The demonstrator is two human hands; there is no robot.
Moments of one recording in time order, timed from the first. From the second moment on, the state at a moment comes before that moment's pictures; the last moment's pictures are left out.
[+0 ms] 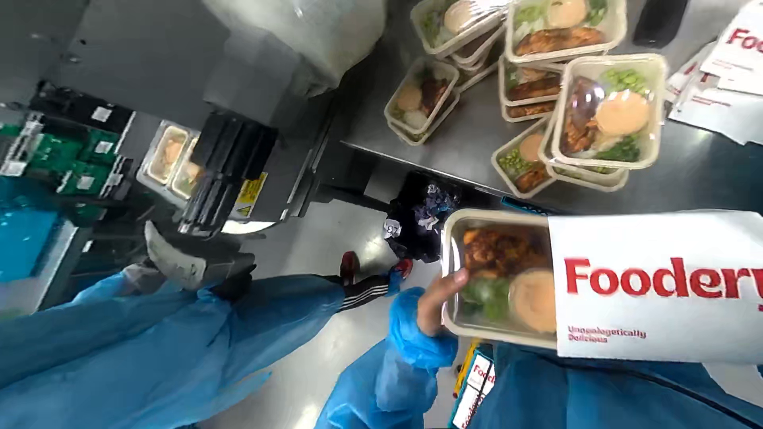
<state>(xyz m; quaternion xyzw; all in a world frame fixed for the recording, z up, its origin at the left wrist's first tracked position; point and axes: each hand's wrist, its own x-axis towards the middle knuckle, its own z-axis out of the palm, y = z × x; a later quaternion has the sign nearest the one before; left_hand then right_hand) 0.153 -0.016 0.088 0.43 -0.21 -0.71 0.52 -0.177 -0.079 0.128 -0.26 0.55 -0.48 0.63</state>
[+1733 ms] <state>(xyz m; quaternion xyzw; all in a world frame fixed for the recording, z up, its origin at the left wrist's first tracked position) -0.073 -0.037 0.080 0.51 -0.44 -0.52 0.53 -0.326 -0.164 0.094 -0.66 0.54 -0.33 0.41</state>
